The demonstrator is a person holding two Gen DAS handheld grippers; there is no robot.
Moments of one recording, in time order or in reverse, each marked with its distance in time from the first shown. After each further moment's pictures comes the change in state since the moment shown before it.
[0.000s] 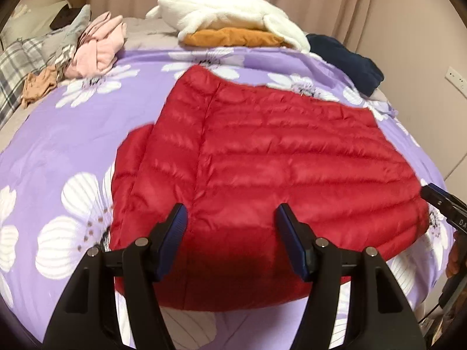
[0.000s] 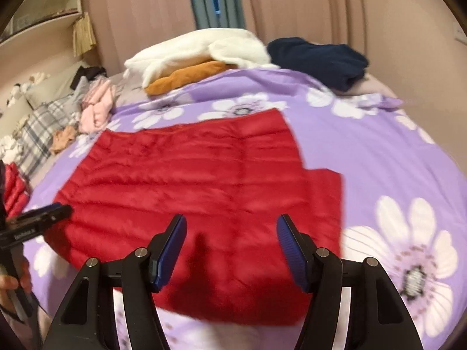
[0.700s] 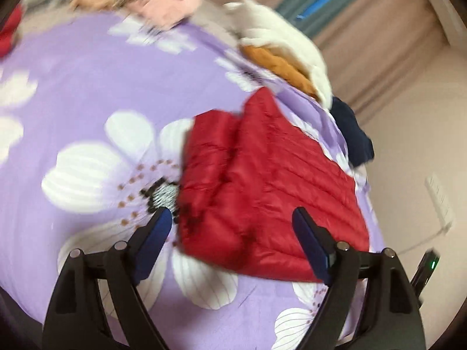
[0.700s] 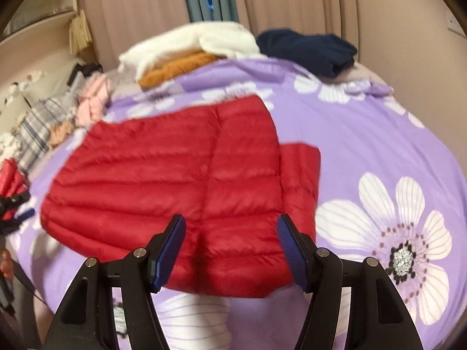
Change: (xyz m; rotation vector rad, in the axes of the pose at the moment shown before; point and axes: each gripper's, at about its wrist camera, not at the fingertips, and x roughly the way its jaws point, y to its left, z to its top) left arm -0.049 0.099 -0.041 -0.507 -0.049 -0.200; right arm -0.012 -0.007 -0.013 0.024 -0.010 0.046
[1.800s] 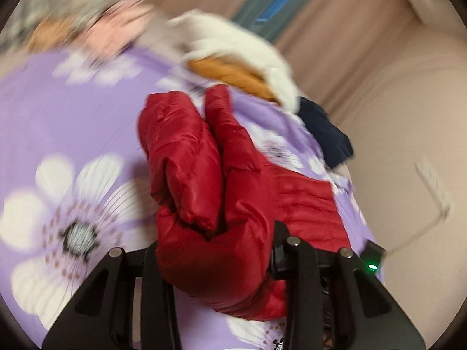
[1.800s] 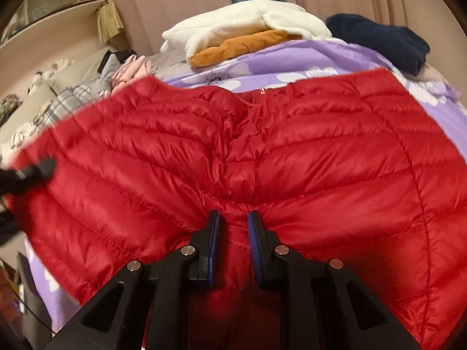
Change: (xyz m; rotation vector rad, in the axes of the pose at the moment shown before) left arm 0.018 -0.135 0.016 0.254 -0.095 -0.067; right arm 0.096 0.098 0.008 0.001 0.062 0.172
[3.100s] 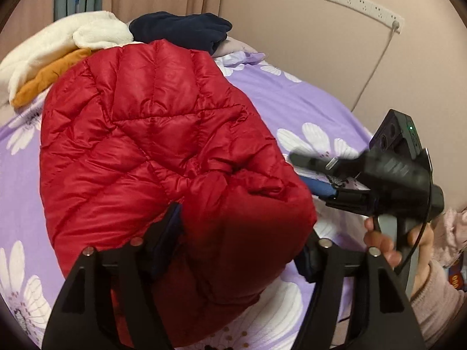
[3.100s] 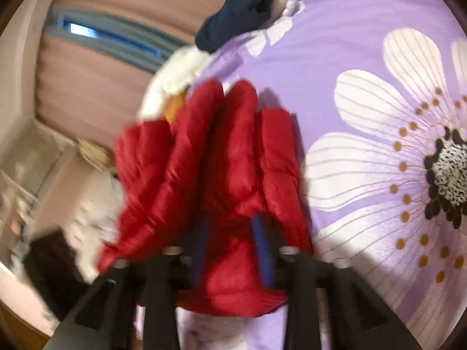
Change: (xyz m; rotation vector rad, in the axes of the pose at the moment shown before) left arm 0.111 -0.168 -0.082 0.631 0.370 -0.219; right arm -0.140 -0.195 -0.074 0.735 -0.176 0.370
